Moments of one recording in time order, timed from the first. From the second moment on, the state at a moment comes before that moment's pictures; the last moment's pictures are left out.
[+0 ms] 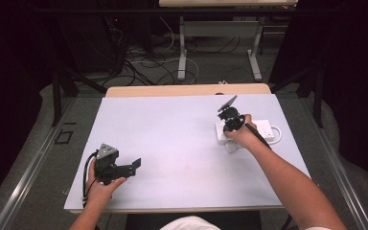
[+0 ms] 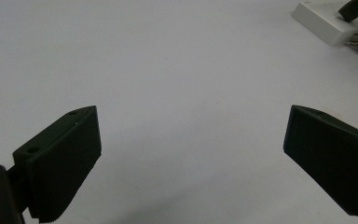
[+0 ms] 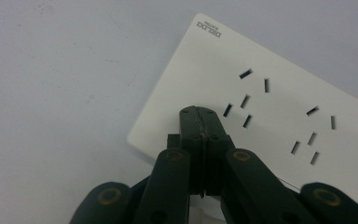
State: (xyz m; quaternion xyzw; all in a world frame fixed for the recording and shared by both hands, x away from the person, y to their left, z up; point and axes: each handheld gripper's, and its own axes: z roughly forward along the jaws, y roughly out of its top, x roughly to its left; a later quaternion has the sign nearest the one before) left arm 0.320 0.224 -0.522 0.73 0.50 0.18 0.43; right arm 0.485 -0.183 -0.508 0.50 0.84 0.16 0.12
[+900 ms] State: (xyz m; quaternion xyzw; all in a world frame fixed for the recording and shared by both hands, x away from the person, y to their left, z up) left arm 0.322 0.223 -0.522 0.73 0.50 0.18 0.43; right arm 0.487 -0.181 -0.498 0.51 0.83 0.20 0.12
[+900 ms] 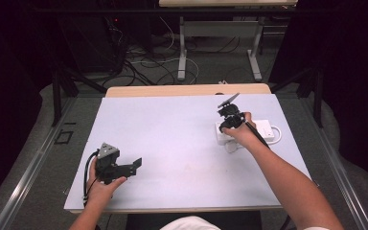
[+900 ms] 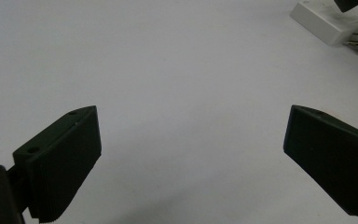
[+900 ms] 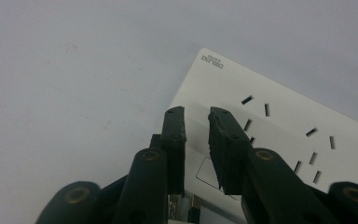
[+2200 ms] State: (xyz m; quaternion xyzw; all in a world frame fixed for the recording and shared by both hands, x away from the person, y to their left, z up) left arm 0.323 0.222 -0.523 0.73 0.50 0.18 0.43; right arm 0.487 -0.185 -0.474 0.49 0.80 0.31 0.15
